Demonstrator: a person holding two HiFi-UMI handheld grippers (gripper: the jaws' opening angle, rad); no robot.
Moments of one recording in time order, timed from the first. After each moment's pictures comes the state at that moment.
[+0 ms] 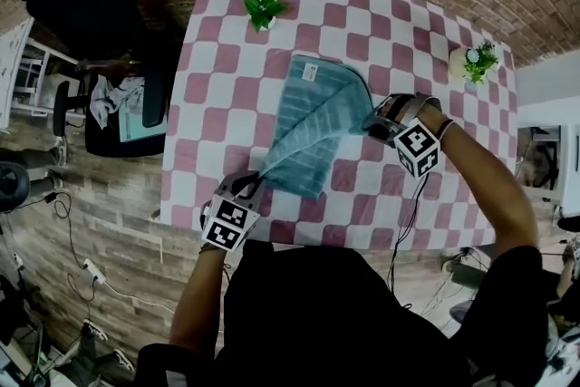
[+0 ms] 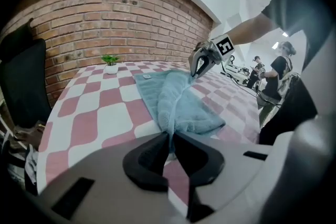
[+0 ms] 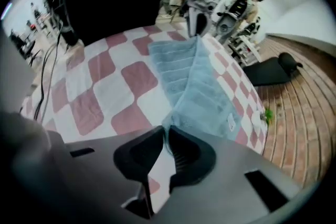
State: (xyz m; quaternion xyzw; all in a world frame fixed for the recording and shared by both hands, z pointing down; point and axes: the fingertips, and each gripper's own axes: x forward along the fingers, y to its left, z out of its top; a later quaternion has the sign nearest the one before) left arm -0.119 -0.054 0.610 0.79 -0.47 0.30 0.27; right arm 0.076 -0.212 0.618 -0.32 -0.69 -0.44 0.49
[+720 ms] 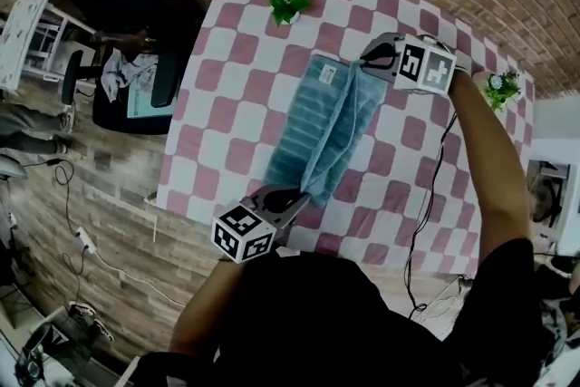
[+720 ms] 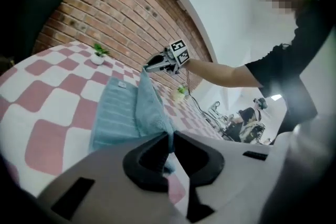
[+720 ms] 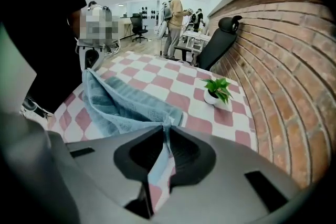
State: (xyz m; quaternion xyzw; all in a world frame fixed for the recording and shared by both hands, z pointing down) left arm -0.027 -0.071 0.551 0.81 -0.42 0.05 0.40; right arm -0.049 -0.337 0.539 -0.19 -0.84 -0.17 0.48
